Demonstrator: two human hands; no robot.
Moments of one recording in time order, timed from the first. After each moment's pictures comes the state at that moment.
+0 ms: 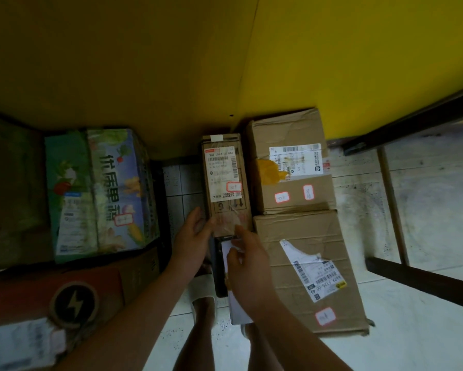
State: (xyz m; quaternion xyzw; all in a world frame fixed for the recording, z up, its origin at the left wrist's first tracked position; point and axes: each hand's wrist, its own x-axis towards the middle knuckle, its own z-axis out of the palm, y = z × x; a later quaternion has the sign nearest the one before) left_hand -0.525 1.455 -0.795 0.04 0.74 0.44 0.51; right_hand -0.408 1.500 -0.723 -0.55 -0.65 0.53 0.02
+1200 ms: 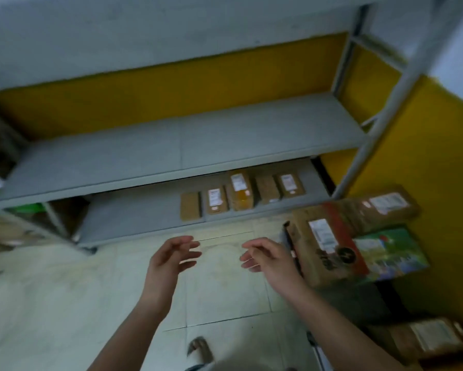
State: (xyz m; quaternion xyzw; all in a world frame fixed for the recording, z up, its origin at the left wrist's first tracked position) left_hand -0.168 0.987 -0.310 -0.41 0.60 0.66 -0.19; right_hand -0.317 1.158 -0.349 0.14 -0.70 0.60 -0.37
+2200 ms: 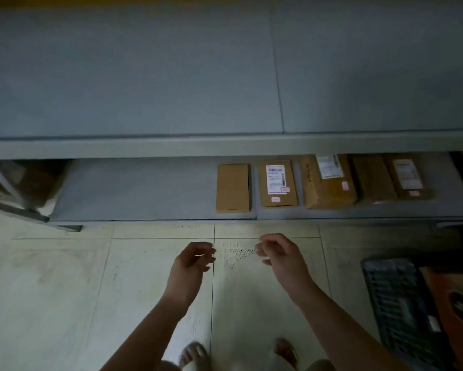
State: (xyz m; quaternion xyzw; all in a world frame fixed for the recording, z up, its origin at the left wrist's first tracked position) left_hand -0.247 0.607 -0.751 -0.52 0.59 0.61 -0.05; right_hand -0.405 0.747 -0.766 0.08 -0.77 0.49 -0.40
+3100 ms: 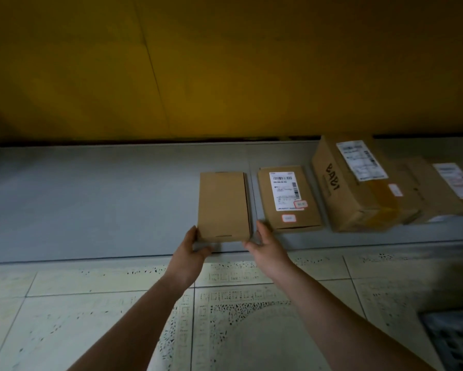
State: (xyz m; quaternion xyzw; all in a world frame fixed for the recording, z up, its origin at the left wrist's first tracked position) left_hand -0.355 0.502 -1.025 -0.44 0.69 0.57 -0.02; right_hand -0.485 0.632 -1.013 0.14 -0.81 0.40 -0.41
